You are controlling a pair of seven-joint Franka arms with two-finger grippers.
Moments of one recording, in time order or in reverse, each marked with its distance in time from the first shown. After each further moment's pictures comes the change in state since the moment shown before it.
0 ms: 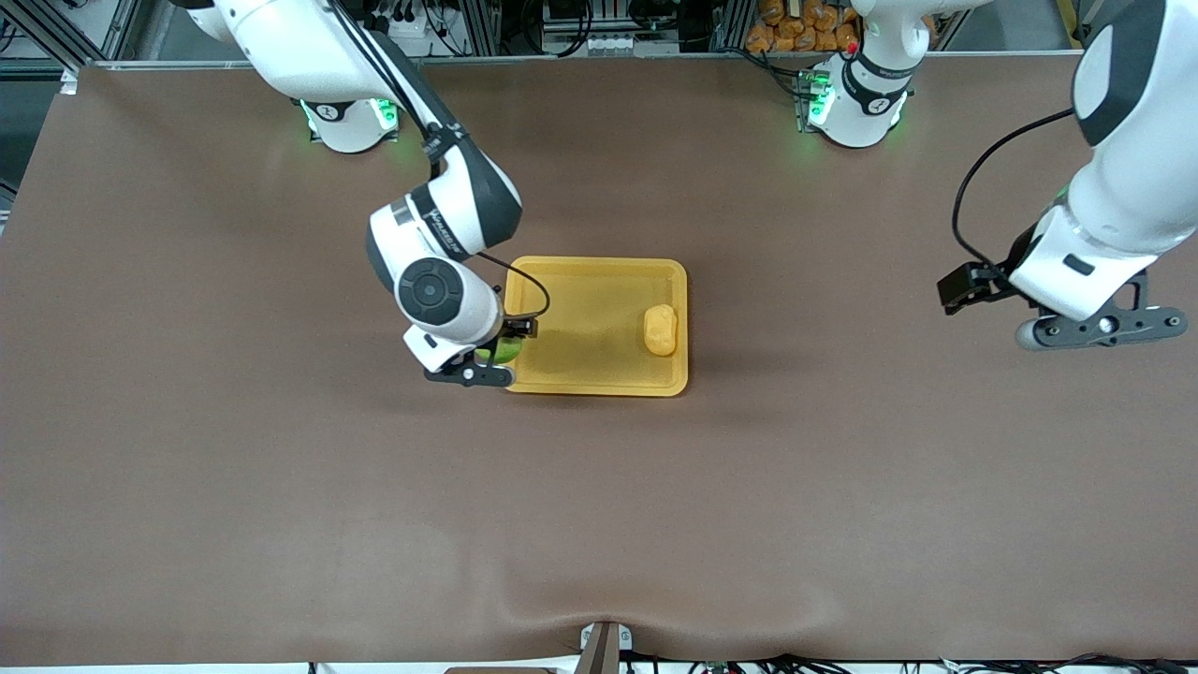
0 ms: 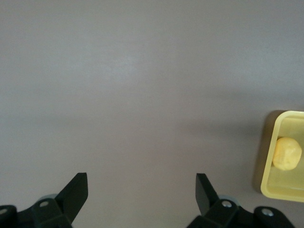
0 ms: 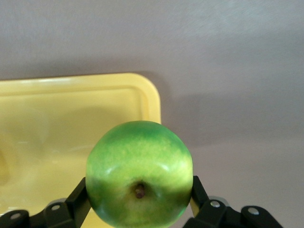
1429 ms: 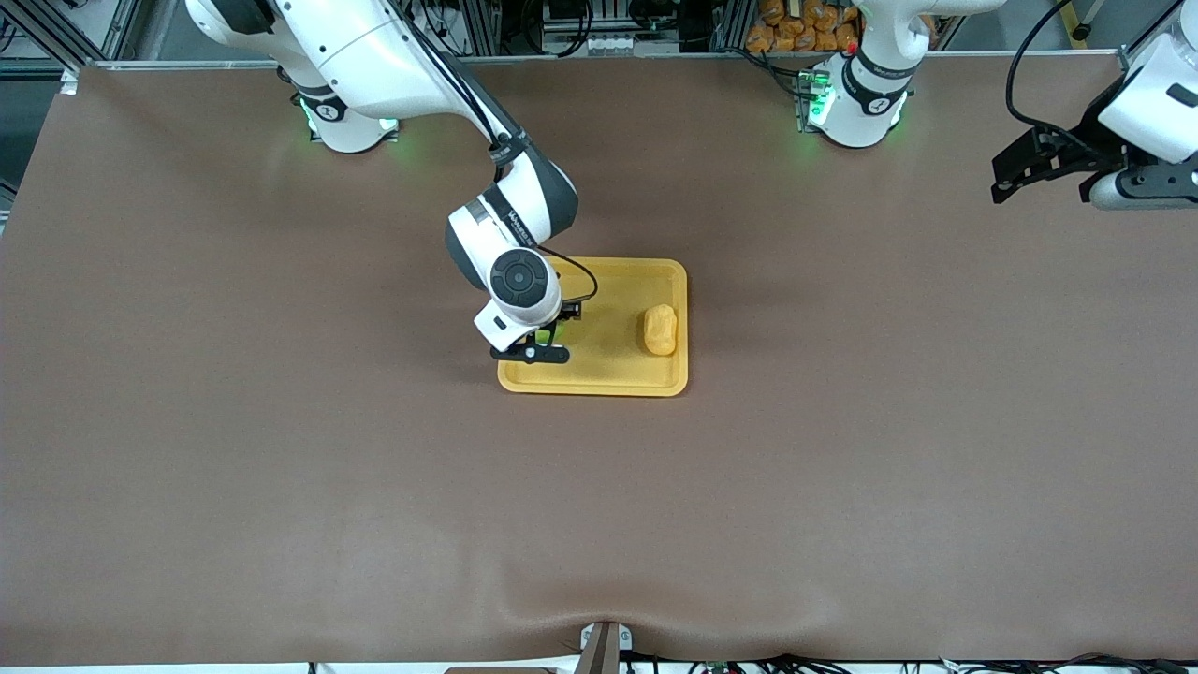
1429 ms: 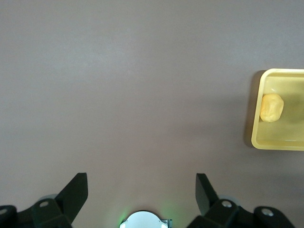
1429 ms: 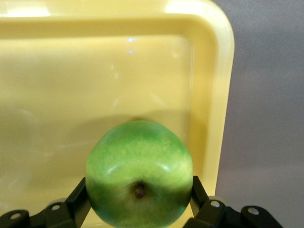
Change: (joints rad) left arm -0.201 -0.274 0.286 -0.136 -0.125 -0.123 0.130; right arm 0.118 0.095 -0.002 -0.042 0.002 0.111 0.082
